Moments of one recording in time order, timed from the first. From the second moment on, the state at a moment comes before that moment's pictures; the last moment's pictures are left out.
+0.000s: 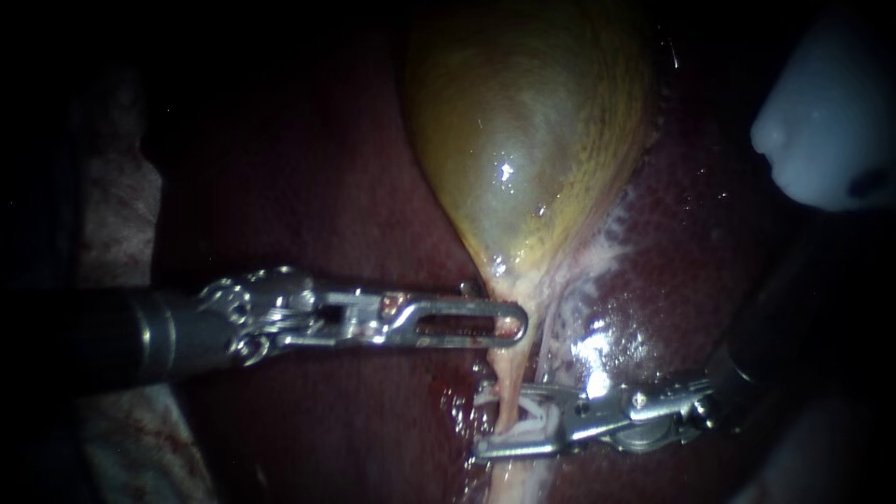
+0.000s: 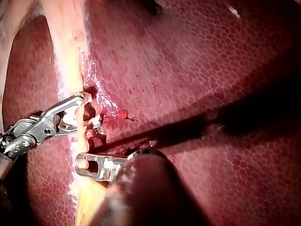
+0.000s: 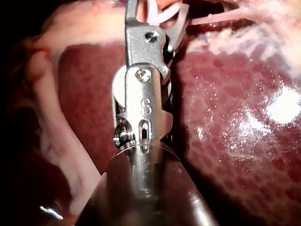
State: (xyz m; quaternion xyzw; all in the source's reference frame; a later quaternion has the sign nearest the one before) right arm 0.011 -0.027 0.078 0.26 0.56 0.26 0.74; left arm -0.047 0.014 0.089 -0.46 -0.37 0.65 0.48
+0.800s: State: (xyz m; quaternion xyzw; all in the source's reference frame) right arm 0.009 -0.027 0.078 0.29 0.55 0.30 0.73; left arm -0.047 0.014 0.089 -0.46 -0.37 0.65 0.48
